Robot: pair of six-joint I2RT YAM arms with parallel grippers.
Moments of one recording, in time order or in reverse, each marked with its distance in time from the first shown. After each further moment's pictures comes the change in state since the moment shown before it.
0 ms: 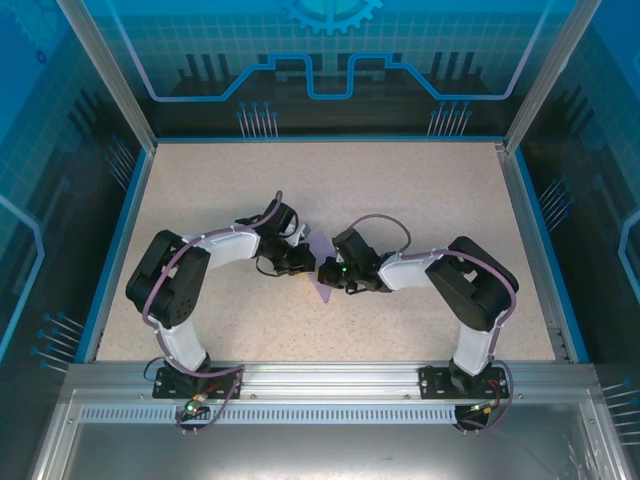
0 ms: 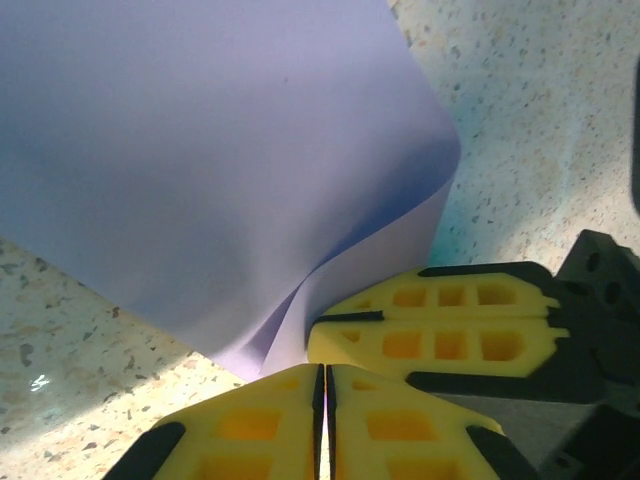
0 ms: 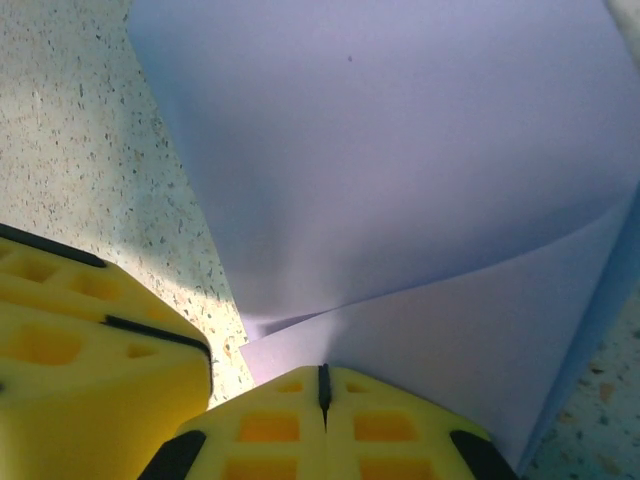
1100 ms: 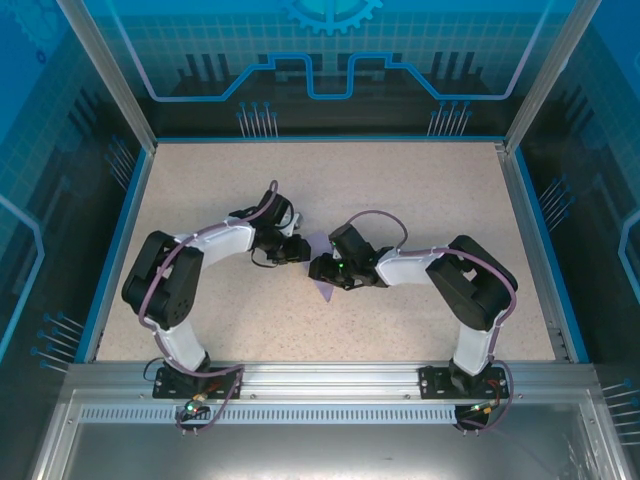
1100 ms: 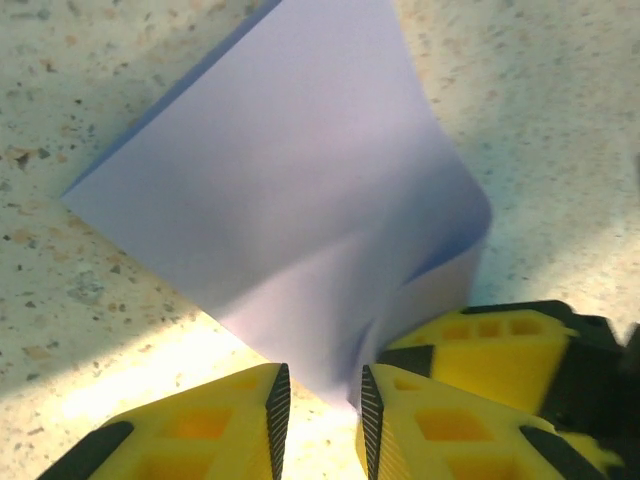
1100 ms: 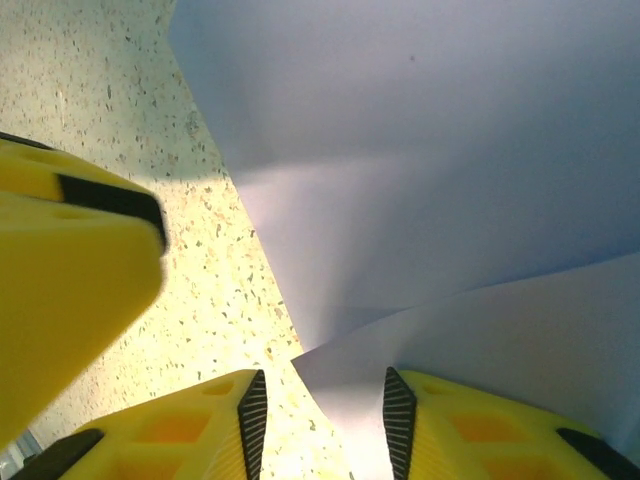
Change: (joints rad) left arm 0.039 -0.035 0.060 -0.060 -0.124 0.066; right arm 0.000 0.005 0.060 -0.066 -0.023 0.010
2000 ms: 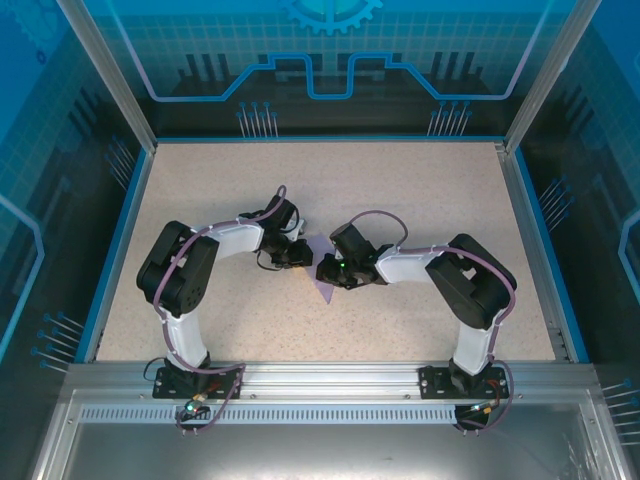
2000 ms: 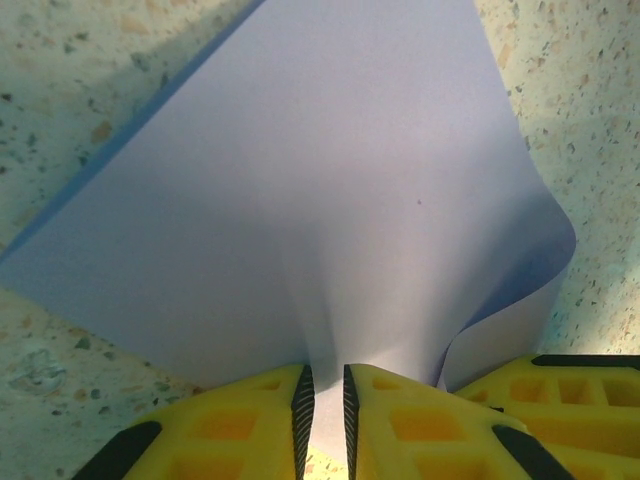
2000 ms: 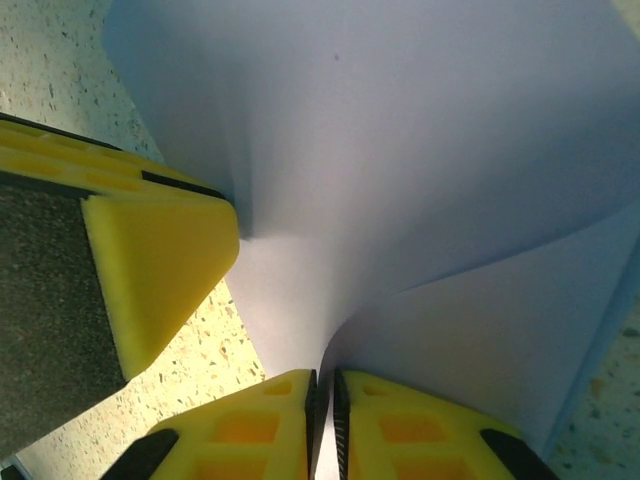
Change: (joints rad) left arm -0.011 0.126 0.013 0.047 0.006 0.012; right arm -0.011 0.009 0.025 -0.074 0.004 0.000
